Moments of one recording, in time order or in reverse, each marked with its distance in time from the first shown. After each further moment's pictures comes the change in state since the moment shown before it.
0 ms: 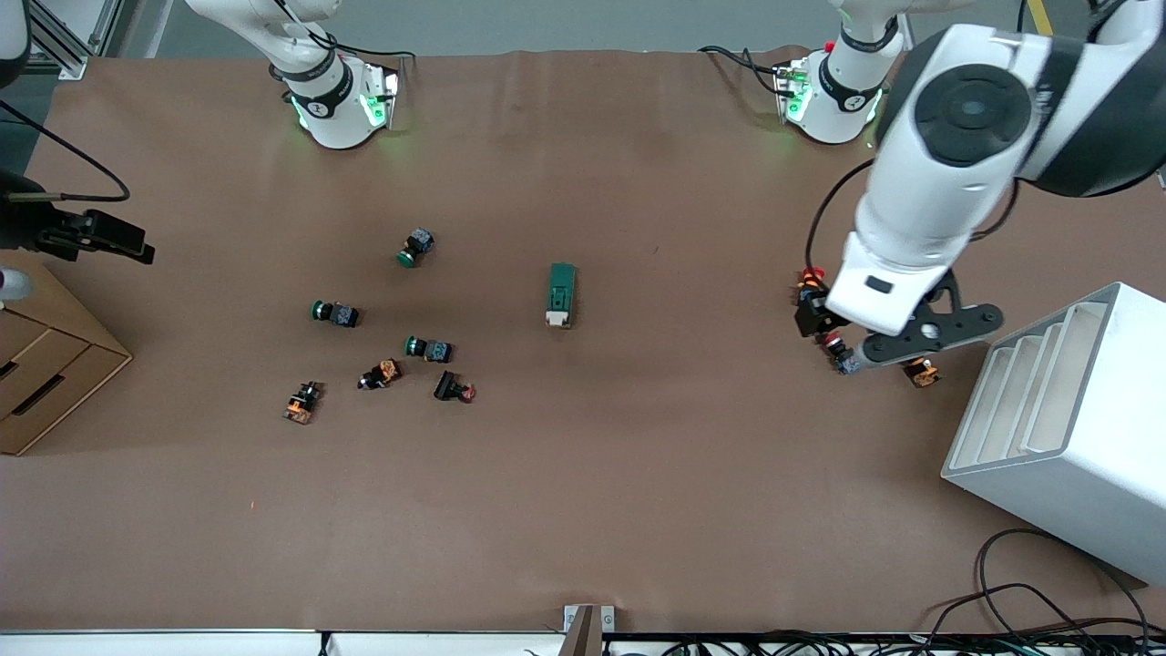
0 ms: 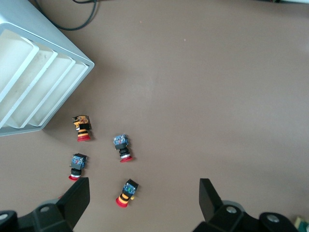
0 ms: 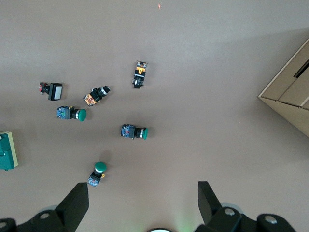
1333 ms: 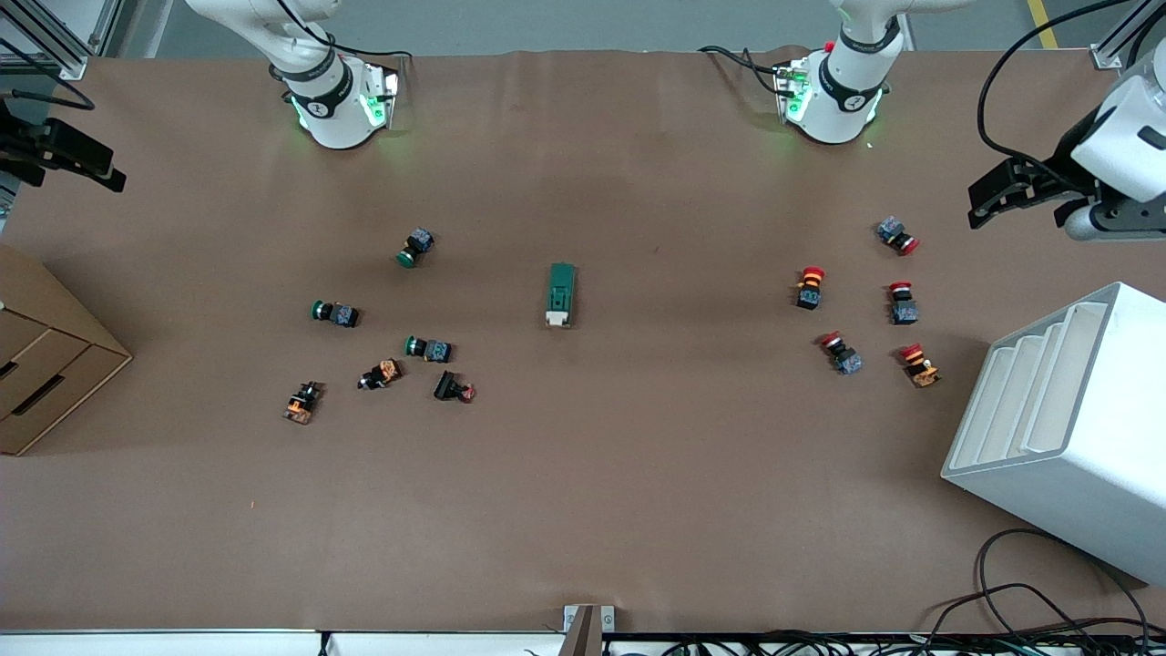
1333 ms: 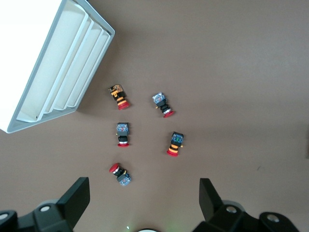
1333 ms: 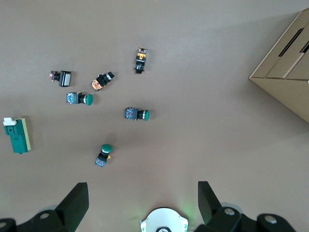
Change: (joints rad) left arm -0.031 -0.394 0.414 -0.269 -0.310 -0.100 0.585; right arm 0.001 -0.147 0.009 -0.003 0.000 -0.120 0.039
